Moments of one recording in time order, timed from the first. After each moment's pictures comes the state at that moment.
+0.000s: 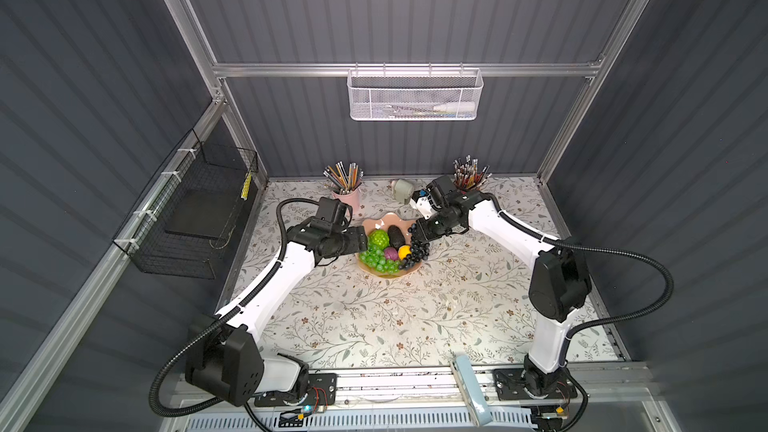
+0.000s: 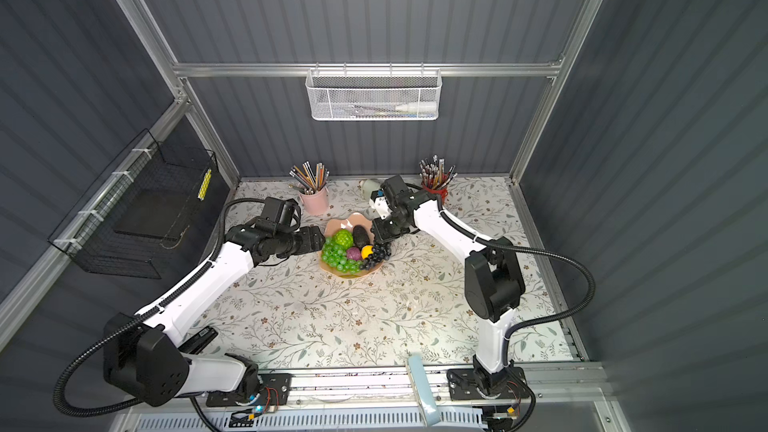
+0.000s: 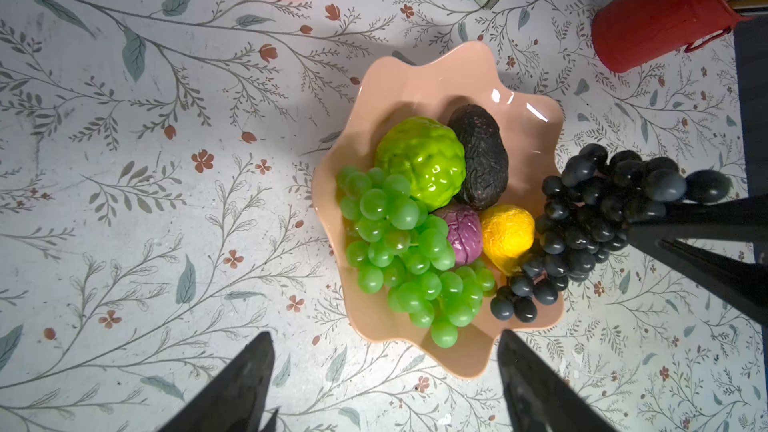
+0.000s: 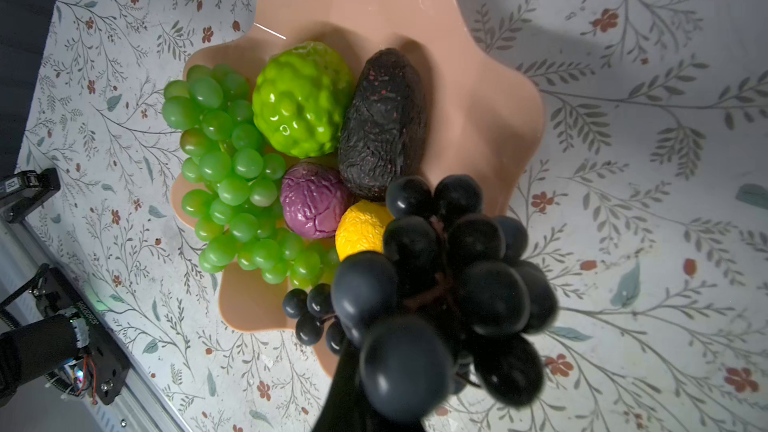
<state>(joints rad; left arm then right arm) -0.40 1.37 1.15 -0.72 0.06 -0.48 0.55 1.91 1.64 -0.82 -0.30 0.11</state>
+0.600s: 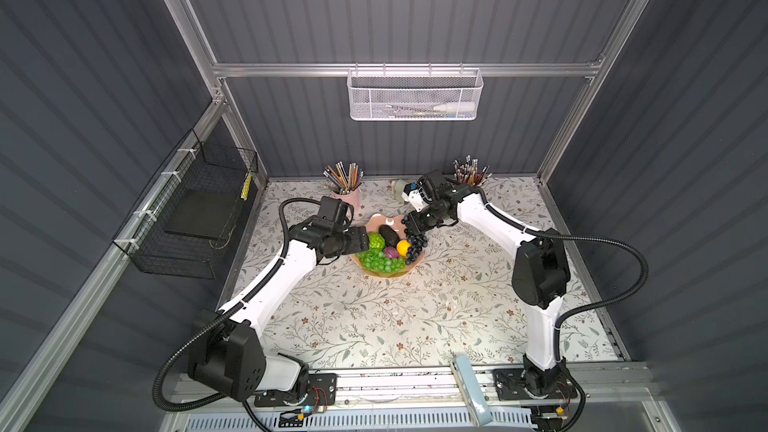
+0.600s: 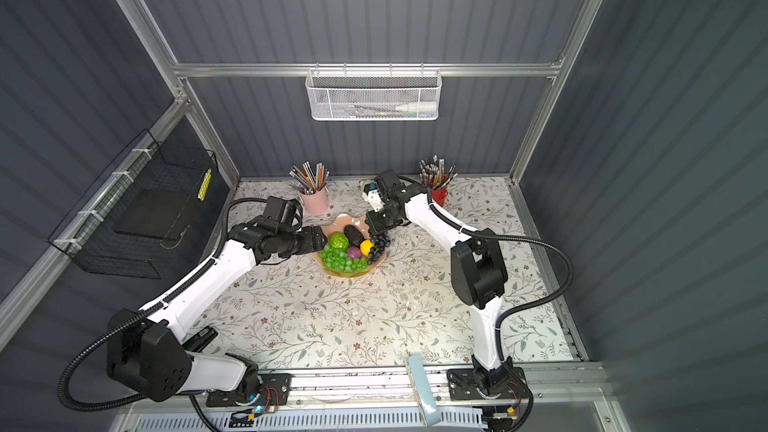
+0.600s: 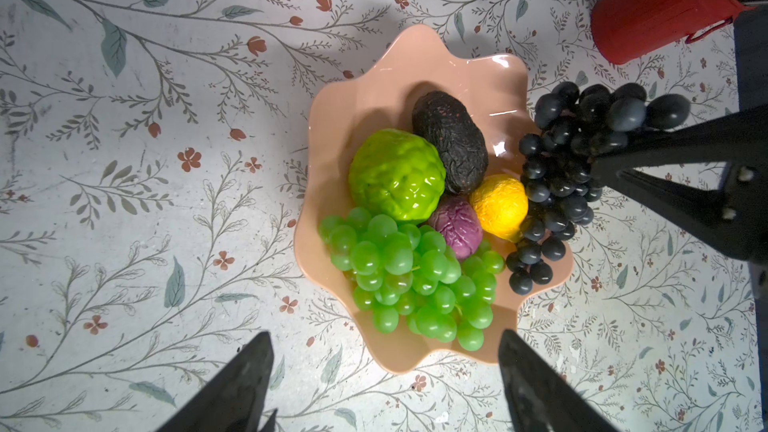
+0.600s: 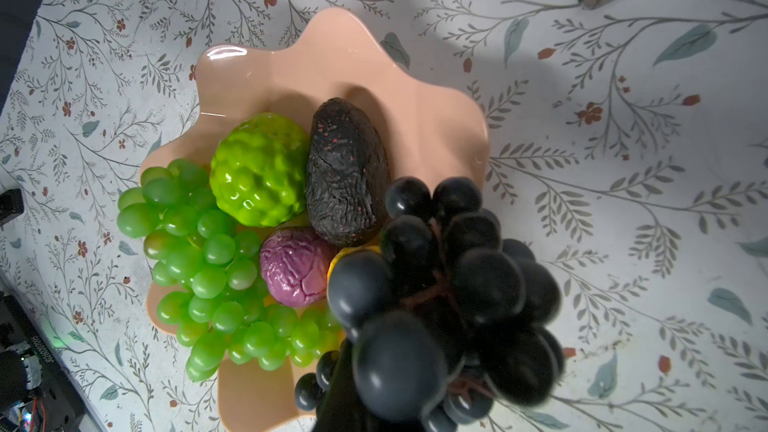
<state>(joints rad) -0.40 1.39 1.16 -0.72 0.09 -0.47 0.55 2.06 1.81 -0.82 -0.29 0.05</state>
